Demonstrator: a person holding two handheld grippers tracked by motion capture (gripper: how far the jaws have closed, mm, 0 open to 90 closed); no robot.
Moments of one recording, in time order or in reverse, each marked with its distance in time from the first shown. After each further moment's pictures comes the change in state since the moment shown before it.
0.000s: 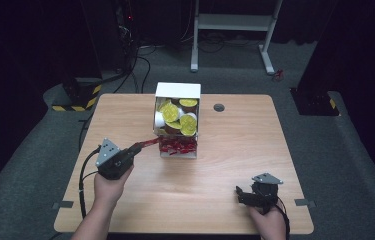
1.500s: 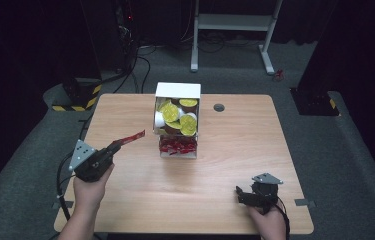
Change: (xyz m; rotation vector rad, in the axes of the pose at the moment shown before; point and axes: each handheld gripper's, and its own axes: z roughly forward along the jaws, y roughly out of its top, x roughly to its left) left arm 0.031 0.005 -0.040 -0.060 0.094 -0.033; right arm 0.000 0.000 0.000 0.000 0.000 0.000
